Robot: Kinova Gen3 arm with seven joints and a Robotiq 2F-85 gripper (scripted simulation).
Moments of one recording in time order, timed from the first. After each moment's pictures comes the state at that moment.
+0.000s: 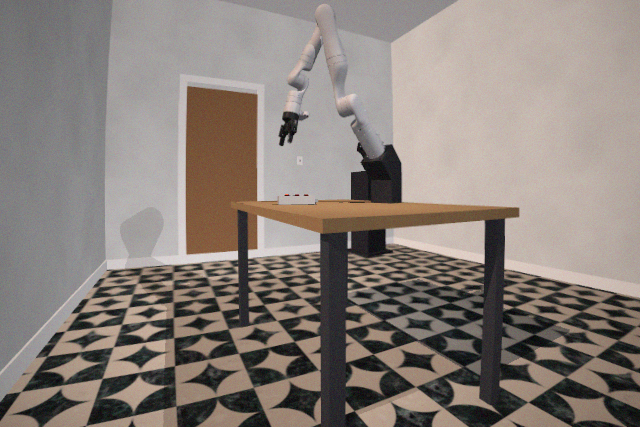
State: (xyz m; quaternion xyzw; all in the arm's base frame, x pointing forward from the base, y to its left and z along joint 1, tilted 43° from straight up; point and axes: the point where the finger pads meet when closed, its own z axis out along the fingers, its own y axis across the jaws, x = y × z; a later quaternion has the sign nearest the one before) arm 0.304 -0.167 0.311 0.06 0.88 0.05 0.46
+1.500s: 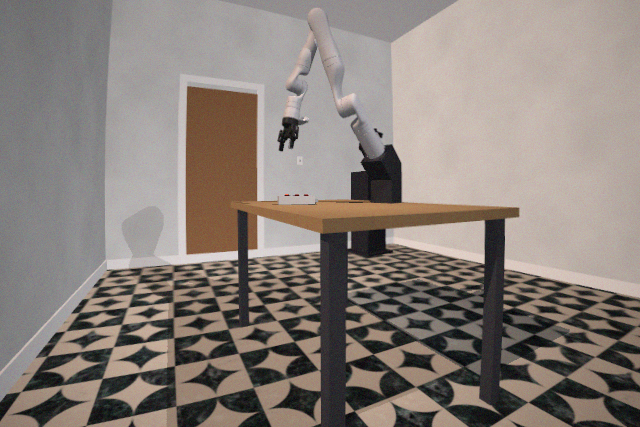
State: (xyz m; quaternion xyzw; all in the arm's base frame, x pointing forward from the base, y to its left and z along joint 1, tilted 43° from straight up) arm 0.317 -0.170 0.289 0.01 0.89 0.03 0.45
